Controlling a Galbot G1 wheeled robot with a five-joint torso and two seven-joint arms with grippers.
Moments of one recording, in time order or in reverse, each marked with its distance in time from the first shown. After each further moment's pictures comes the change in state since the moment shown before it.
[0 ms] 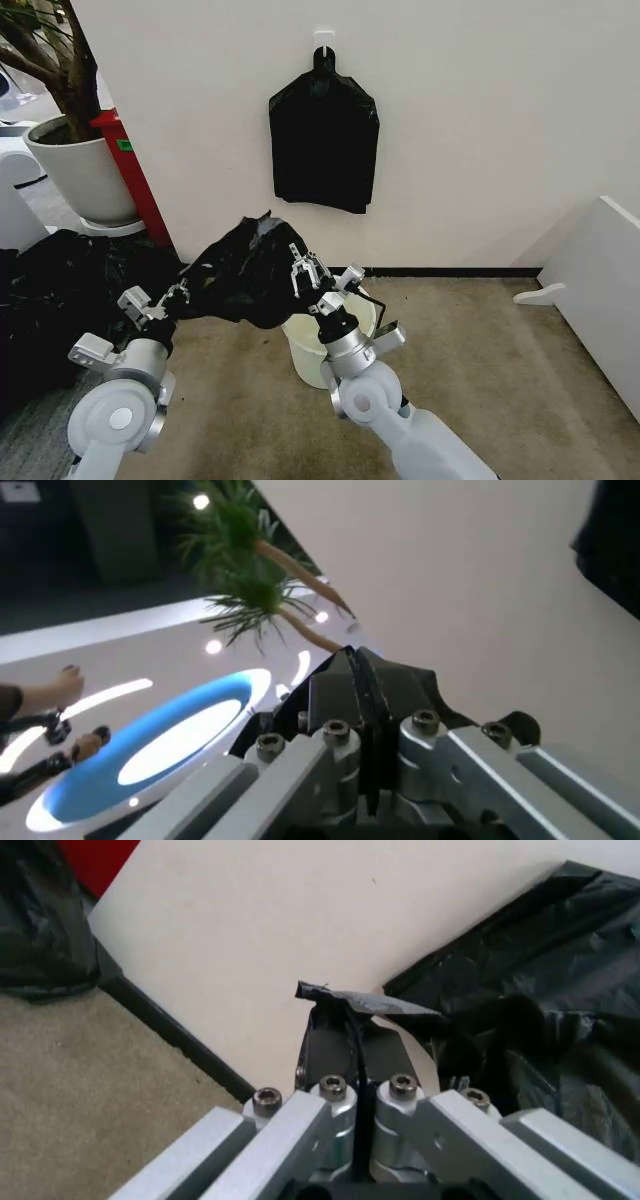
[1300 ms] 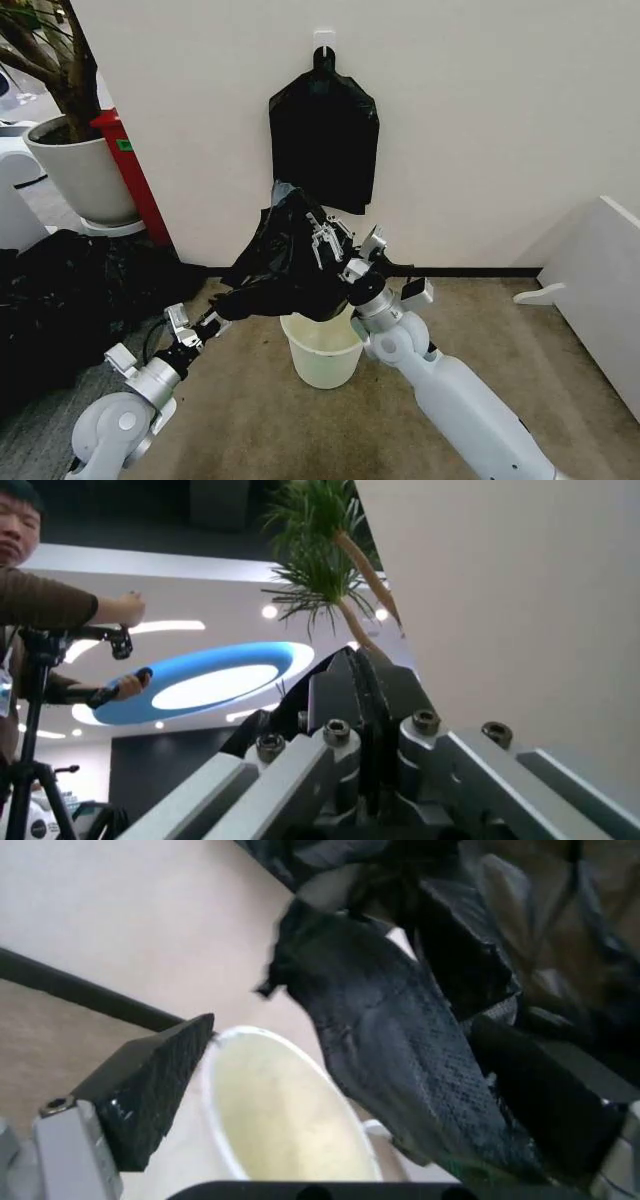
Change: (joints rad) left arm 0.009 0.012 -0.008 0.246 0.110 0.243 0.745; right arm 0.198 -0.101 0.077 -0.089 -0.015 -0.010 -0.202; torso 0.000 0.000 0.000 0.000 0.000
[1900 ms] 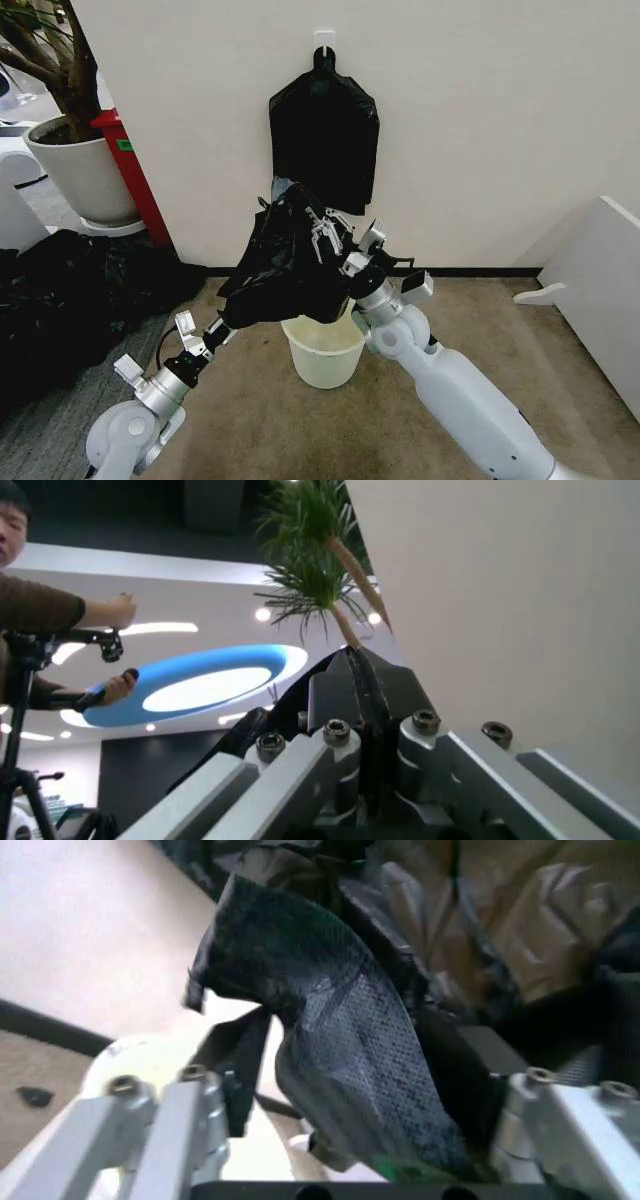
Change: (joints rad) left arm 0.006 -0.055 0.011 0.015 -0.045 -0.014 0.159; right arm 0.020 -0.001 0.012 0.000 0.003 -0.005 0.027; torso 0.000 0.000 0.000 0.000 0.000
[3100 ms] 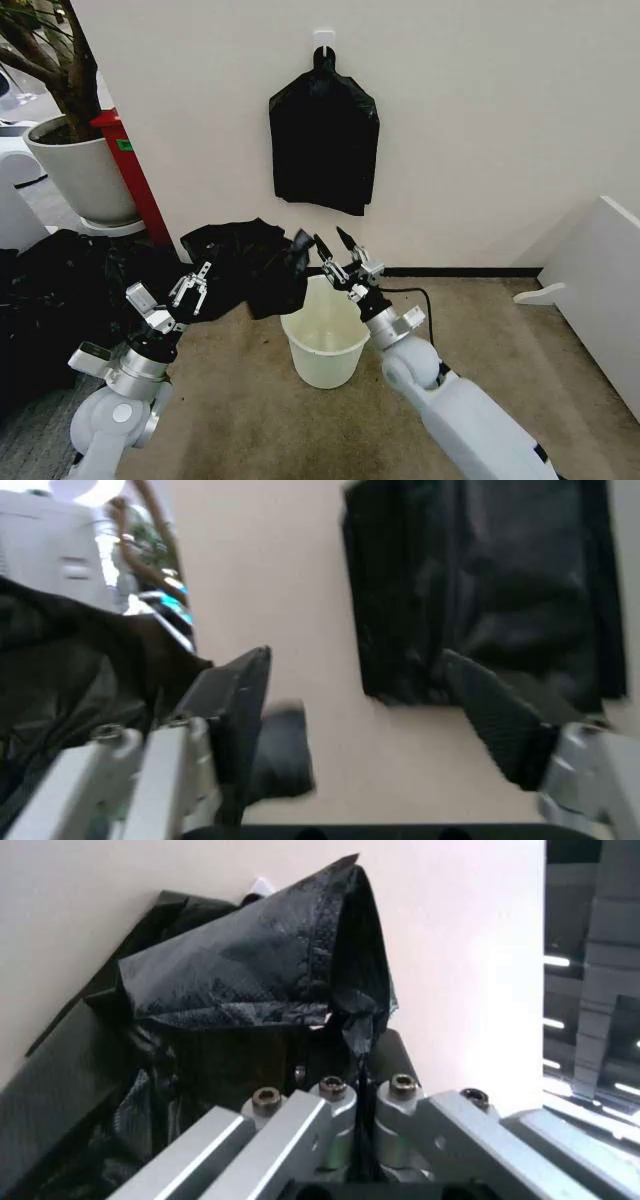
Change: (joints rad) left arm -0.040 0.042 -0.052 -0.085 -0.028 -0.295 0.132; right arm -0.197 -0.063 -0.011 0.016 -0.521 -0.147 0.646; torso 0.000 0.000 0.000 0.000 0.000
